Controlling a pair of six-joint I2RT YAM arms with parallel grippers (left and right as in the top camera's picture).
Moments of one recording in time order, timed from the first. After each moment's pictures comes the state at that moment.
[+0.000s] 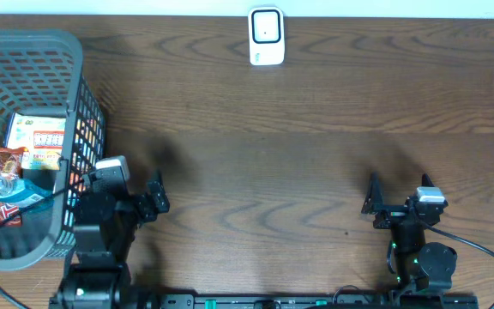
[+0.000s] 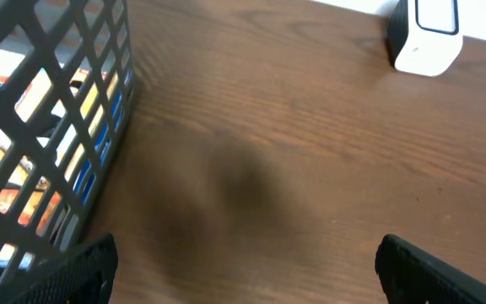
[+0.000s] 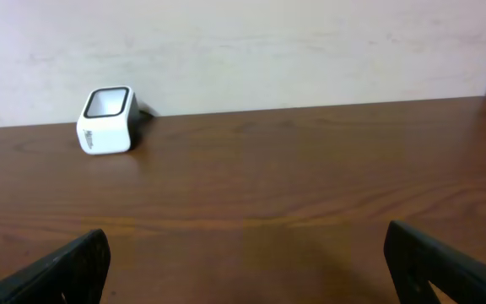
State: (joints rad) left arm -0.02 0.52 0.50 -0.54 -0.01 -0.21; right arm -0.02 0.01 0.01 -0.07 -0.03 0.07
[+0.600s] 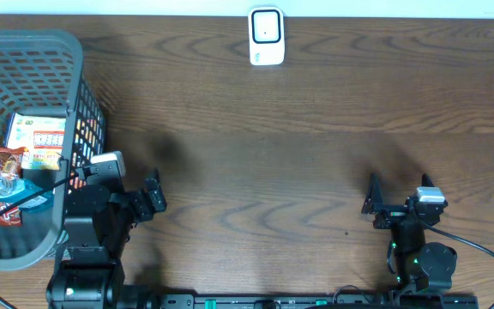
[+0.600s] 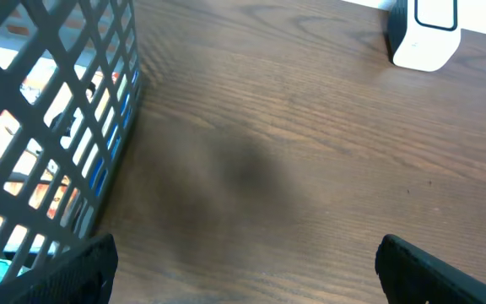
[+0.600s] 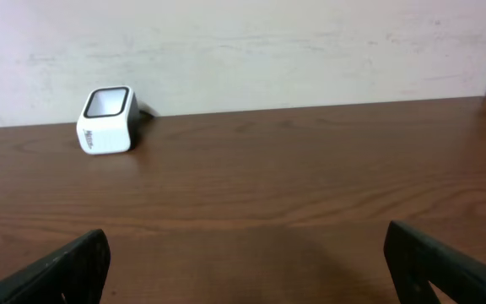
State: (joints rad) left arm -0.02 0.56 0.62 -0.66 -0.01 -0.20; right arm -0.02 0.01 0.01 -0.07 -0.03 0.07
